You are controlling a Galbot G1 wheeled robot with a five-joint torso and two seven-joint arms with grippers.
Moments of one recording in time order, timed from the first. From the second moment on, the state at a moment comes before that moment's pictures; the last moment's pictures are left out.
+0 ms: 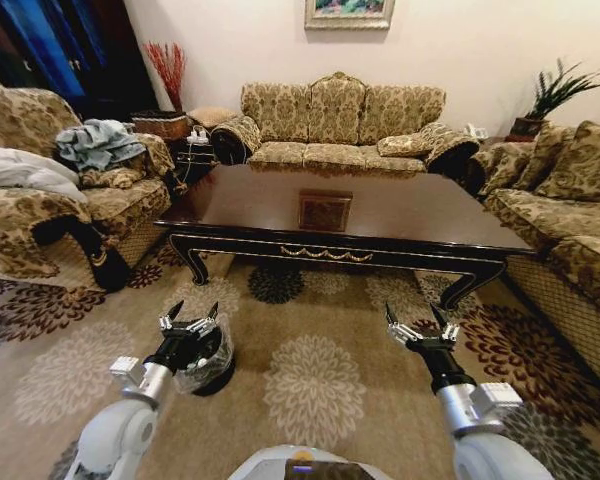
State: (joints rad) left arm 1.71 -1.28 -0.81 -2.23 -0.50 0.14 0.12; right arm -1.79 1.45 0.67 2.48 0.19 -0.22 -0.04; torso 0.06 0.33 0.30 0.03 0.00
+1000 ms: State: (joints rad) left arm 1.71 -1.28 -0.81 -2.23 -0.50 0.14 0.12; right arm -1.79 1.45 0.67 2.48 0.19 -0.22 -0.04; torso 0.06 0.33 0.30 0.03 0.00
